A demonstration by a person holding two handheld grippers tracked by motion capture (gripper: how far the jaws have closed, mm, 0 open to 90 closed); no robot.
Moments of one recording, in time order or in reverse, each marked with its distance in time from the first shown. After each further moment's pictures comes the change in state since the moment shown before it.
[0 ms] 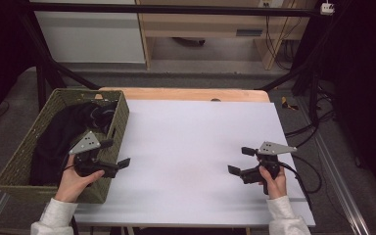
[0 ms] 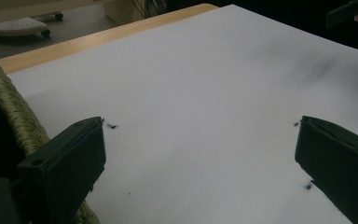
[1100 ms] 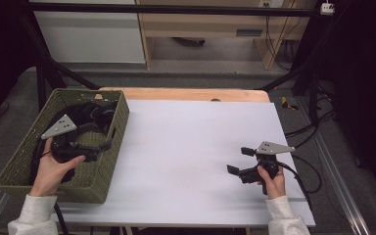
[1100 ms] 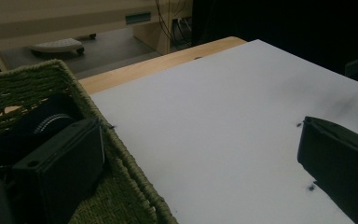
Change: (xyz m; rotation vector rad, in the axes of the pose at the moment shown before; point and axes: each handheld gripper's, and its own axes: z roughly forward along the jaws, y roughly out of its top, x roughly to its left) left arm 0.032 0.036 -0.042 -0.072 0.093 -0.037; right arm 0.000 -0.001 0.004 0.015 -0.018 0.016
